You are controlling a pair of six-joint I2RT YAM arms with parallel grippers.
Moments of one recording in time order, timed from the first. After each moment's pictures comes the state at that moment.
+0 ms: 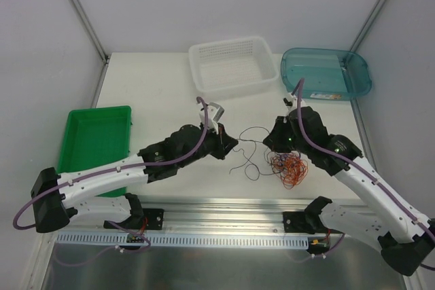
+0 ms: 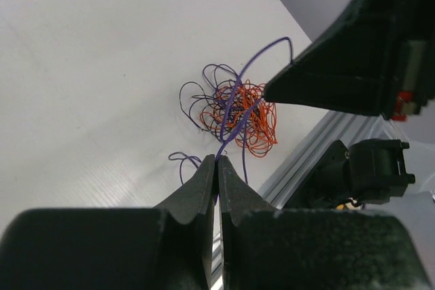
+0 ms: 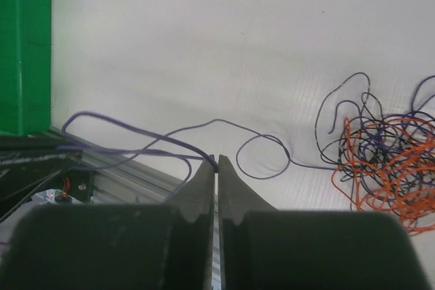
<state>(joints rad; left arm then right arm) -1.09 1.13 0.86 0.00 -0.20 -0.53 0.71 0.91 1.01 -0.79 0.09 0.60</state>
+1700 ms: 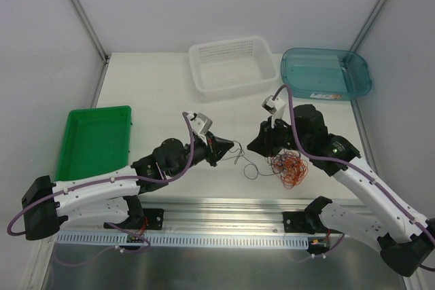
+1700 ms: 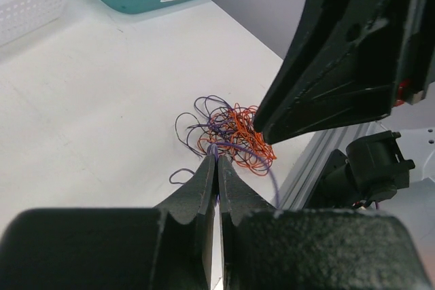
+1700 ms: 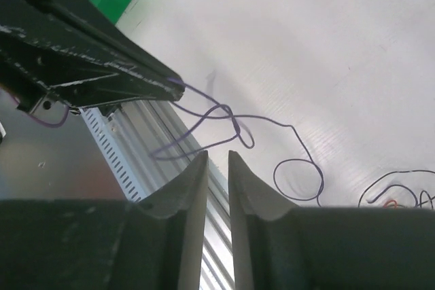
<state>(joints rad) -1.10 0.97 0.59 0.34 -0.16 -0.38 0.68 0.88 0.96 -0.60 -0.40 0.25</state>
